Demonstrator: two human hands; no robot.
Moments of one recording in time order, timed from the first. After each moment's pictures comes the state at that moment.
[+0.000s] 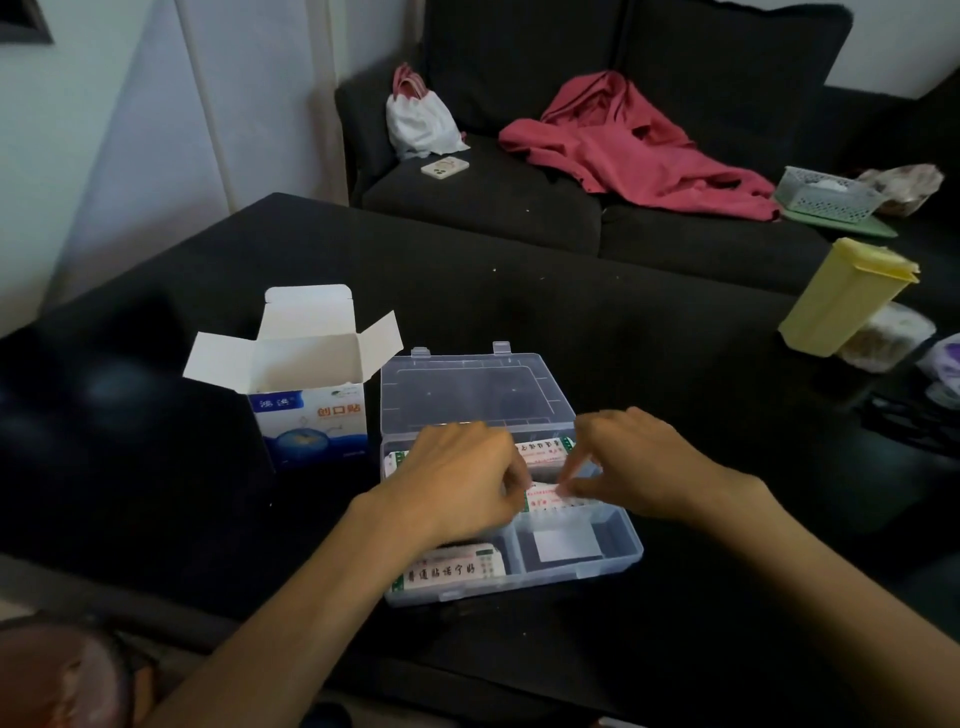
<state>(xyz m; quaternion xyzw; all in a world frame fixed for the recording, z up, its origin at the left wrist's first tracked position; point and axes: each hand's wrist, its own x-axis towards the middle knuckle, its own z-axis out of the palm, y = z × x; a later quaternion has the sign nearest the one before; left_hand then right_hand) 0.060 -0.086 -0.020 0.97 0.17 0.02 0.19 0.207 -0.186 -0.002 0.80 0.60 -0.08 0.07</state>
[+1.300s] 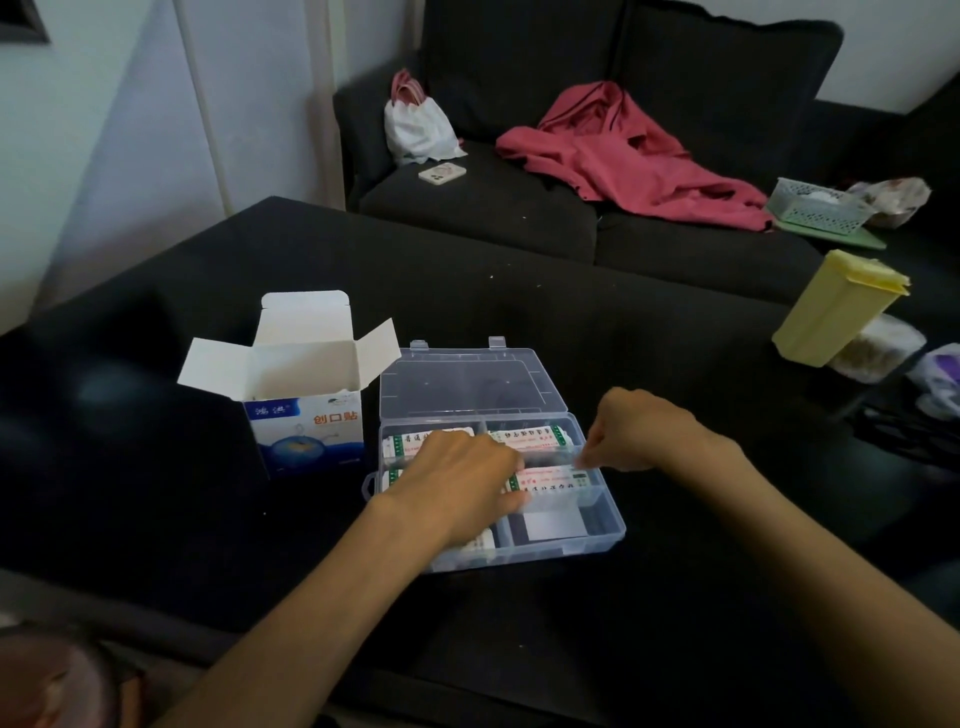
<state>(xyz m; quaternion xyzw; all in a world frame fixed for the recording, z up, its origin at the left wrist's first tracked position) 0.070 -0.081 -0.030 0.98 0.15 0.01 0.10 0.225 -0.156 0.008 0.91 0.37 -0.18 0.06</state>
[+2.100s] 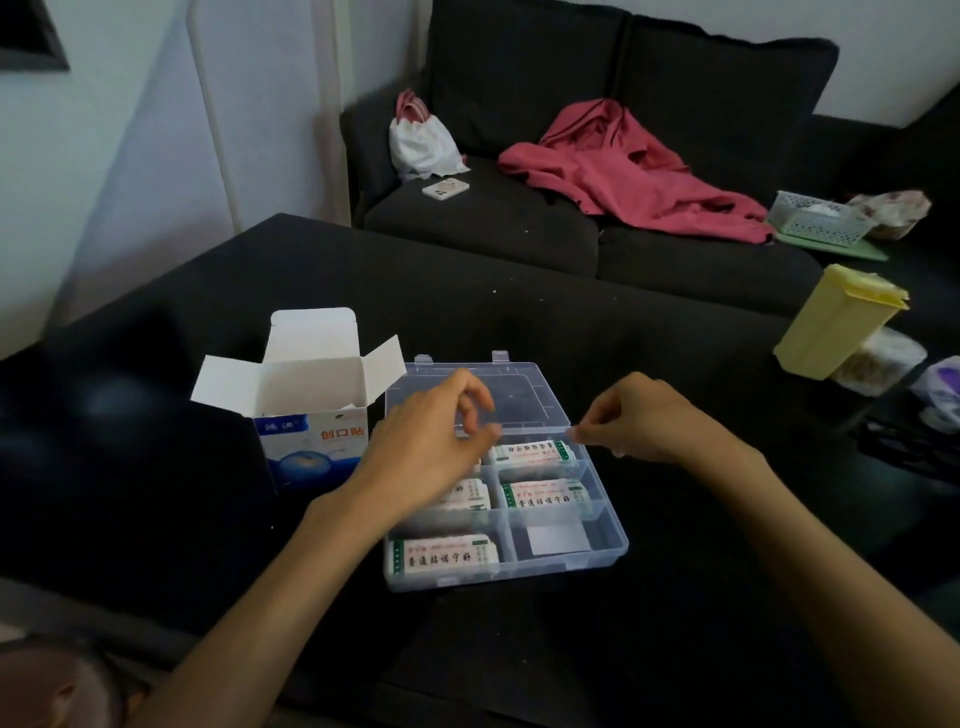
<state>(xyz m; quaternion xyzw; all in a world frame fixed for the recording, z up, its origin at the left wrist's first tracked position) 0.054 -0.059 -0.006 0.89 0.27 0.18 0.33 0.229 -0.160 0.030 0.88 0.41 -0.21 -0.09</state>
